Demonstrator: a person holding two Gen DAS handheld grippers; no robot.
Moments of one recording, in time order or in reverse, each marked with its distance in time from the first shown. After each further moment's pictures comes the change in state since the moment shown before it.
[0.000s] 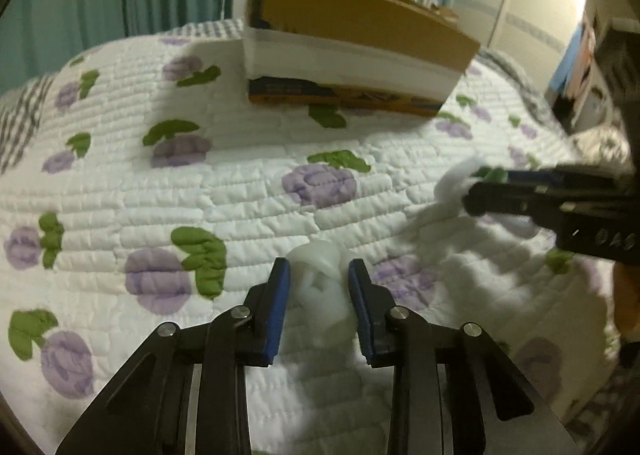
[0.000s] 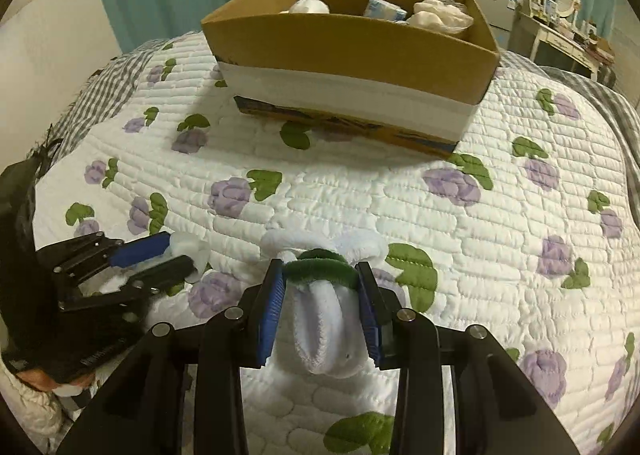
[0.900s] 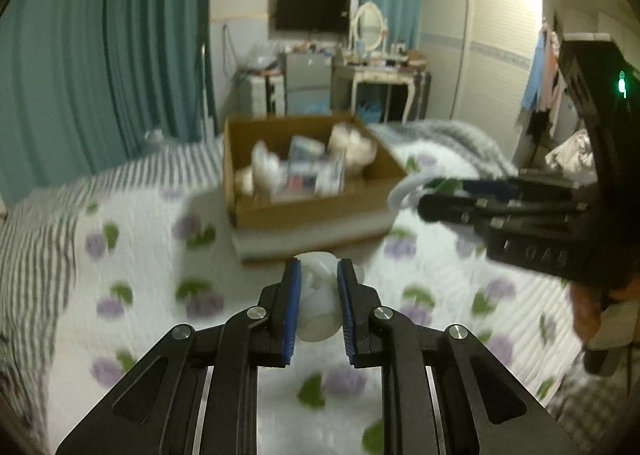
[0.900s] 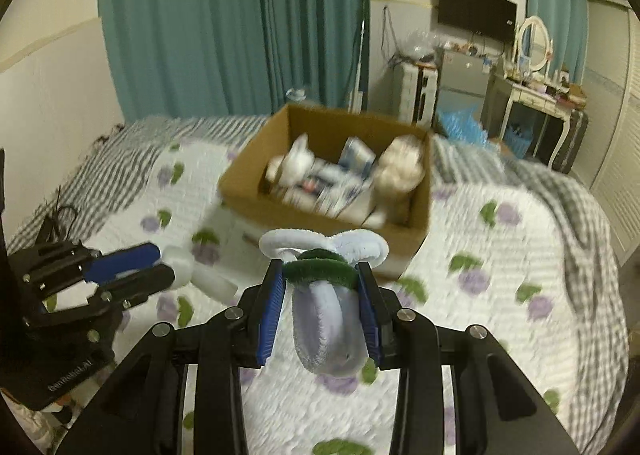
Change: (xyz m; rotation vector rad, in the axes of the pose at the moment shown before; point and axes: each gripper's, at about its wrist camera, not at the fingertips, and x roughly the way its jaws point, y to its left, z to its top) left arm -0.102 -0.031 0.080 0.108 -0.199 -0.015; right arm -0.107 -0.001 0.072 -0.003 -0.258 -0.071
